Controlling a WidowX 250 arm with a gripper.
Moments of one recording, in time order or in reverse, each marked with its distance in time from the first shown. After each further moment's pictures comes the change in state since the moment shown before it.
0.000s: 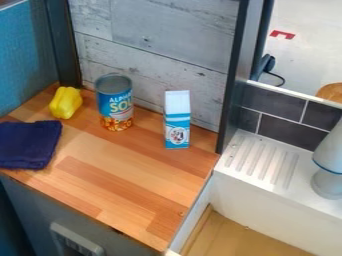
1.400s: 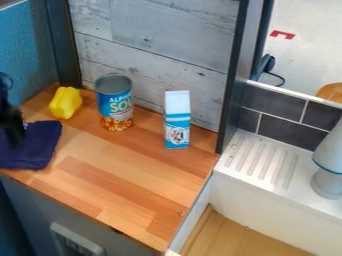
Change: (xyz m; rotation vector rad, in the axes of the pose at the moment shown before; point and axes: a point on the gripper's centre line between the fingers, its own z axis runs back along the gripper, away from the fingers) arm 0.018 -0.054 -0.027 -0.030 -0.130 -0.144
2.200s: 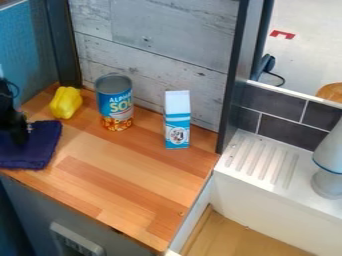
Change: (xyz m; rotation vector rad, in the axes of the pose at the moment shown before) arm 0.010 0.009 -0.032 0.003 0.039 0.000
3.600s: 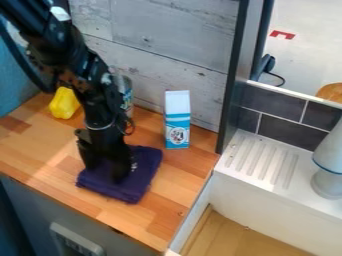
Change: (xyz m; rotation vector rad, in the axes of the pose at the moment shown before) arm -0.025 -0.188 -0.002 -0.034 0.008 -0.388
